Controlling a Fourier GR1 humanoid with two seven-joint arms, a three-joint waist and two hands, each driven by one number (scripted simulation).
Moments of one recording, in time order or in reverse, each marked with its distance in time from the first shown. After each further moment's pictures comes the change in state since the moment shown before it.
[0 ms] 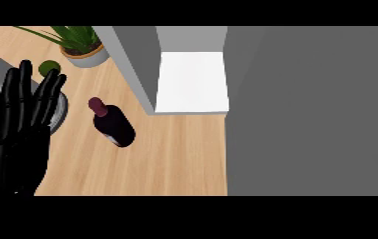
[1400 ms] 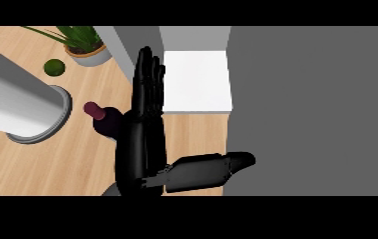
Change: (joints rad) left arm -0.393 -0.071 -0.604 0.202 -0.266 0.860 0.437; right arm 0.145 -0.064 0.121 -0.325 -0.167 0.139 0.344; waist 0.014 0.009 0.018
